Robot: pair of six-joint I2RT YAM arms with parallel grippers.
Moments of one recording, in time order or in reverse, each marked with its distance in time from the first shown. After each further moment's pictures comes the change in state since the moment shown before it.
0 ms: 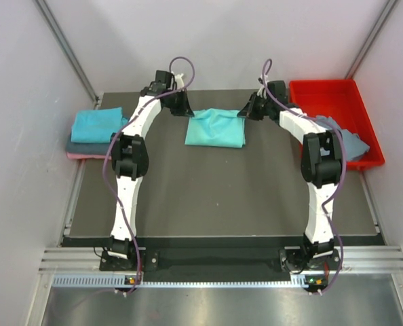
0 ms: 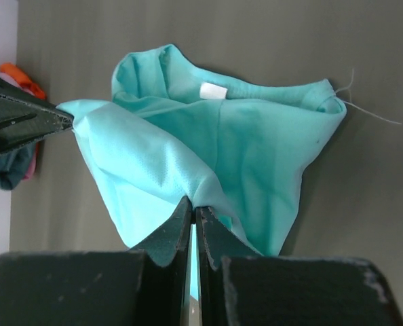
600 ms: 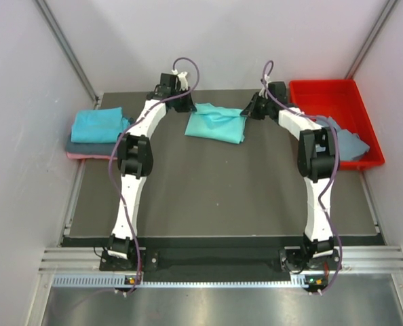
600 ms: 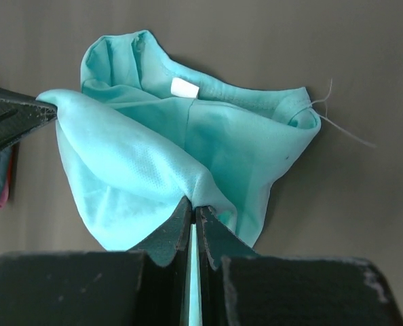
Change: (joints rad) left arm -0.013 0.117 0.081 0.208 -0.066 0.024; right arm -0.029 0.121 0.101 0.018 0.037 -0.004
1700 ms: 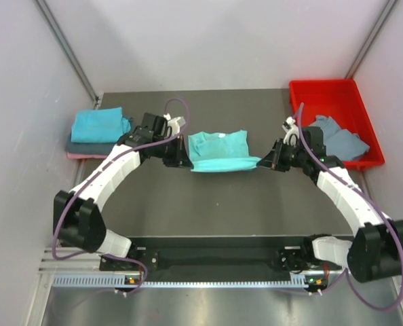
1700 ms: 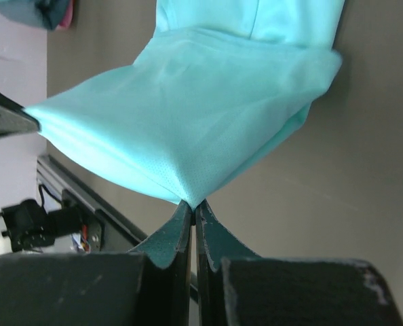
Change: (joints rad) left arm -0.148 -1.136 -1.249 -0.113 0.137 -0.134; right arm -0.006 -1.077 -0.962 -0.208 -0.132 -0.009
